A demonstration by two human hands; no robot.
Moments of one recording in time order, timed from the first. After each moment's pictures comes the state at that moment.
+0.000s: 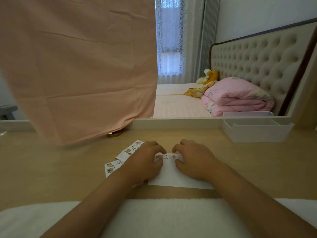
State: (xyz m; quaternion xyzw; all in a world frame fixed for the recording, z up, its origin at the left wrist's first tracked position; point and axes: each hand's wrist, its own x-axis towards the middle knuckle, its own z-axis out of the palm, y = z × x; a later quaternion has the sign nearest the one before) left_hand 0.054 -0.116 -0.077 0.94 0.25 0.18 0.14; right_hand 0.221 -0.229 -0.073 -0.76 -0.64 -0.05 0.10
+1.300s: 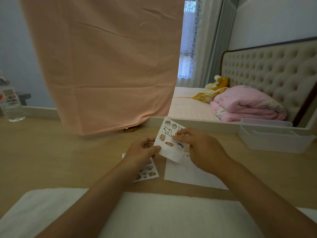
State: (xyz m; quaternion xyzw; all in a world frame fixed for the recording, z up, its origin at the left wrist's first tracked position) left_hand -0.007 -0.107 -0.068 0.68 0.36 0.32 0.56; right_hand 0.188 -0.208 -0.054 -0.69 -0.67 -0.11 0.23
